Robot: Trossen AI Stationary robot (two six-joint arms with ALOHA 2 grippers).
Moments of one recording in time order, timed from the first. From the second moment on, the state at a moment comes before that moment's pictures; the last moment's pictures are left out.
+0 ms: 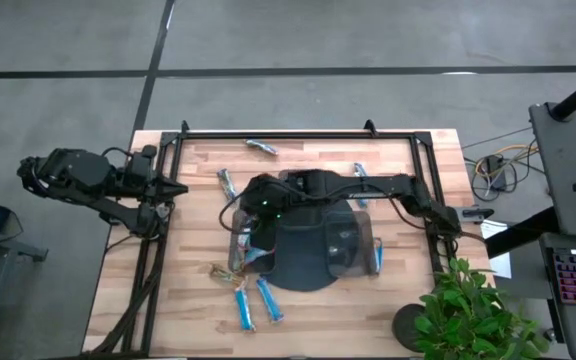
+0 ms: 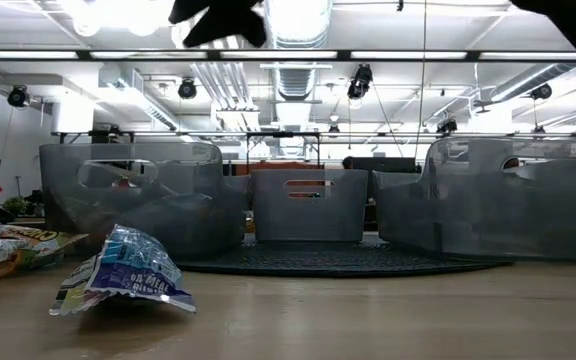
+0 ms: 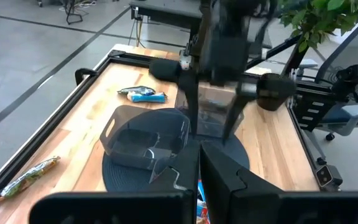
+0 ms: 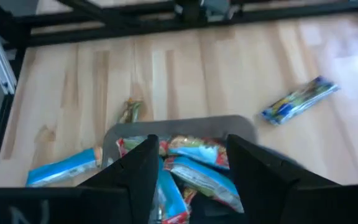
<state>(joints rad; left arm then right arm) -0.31 0.66 1.16 -0.94 -0.37 -0.28 0.07 2.21 2.35 -0.92 0.03 0.18</state>
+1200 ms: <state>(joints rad) -0.30 0.69 1.16 -0.71 -0.61 -0.16 0.00 1.31 1.50 -0.72 0.16 0.22</state>
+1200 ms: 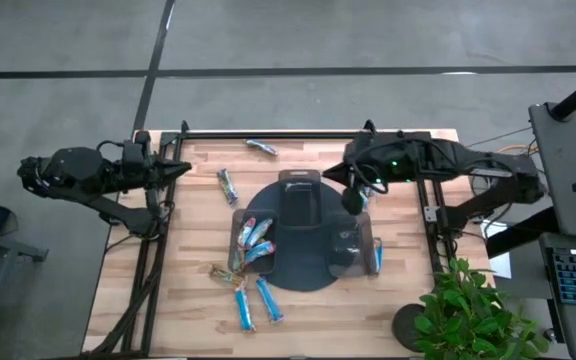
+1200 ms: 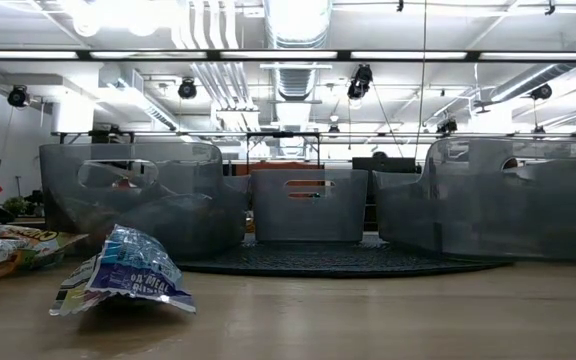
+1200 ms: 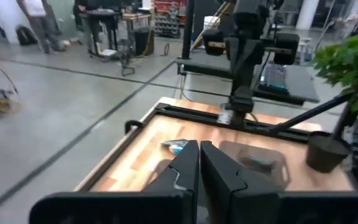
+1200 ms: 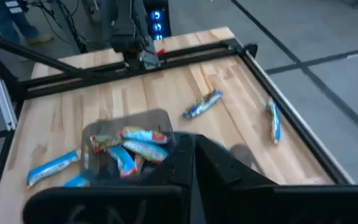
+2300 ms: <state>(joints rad) -0.15 0.90 1.52 -1.10 -0.84 -0.52 0.02 1.18 1.37 -0.71 0.19 0.27</state>
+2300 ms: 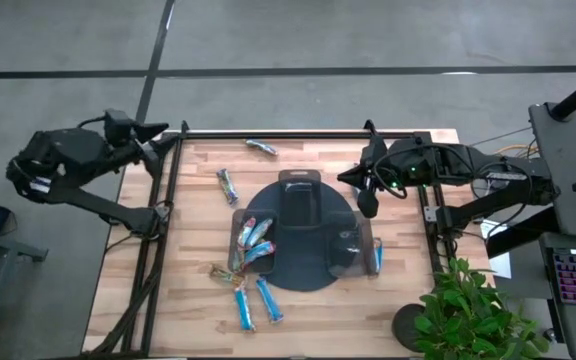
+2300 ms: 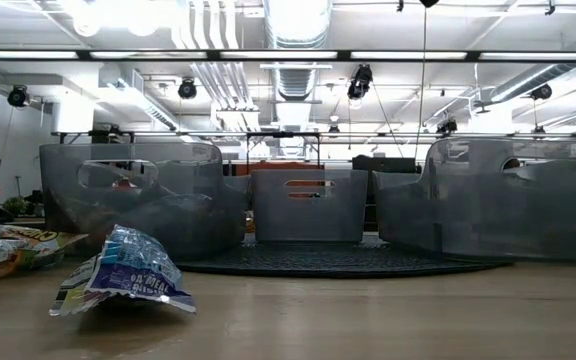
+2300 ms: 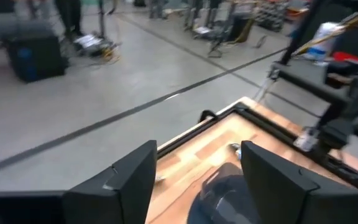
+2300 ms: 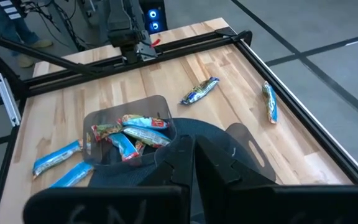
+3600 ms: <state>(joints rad) 0.51 1.30 1.54 -1.30 -0.13 0.12 0.02 1.18 1.37 -0.72 0.17 0.30</state>
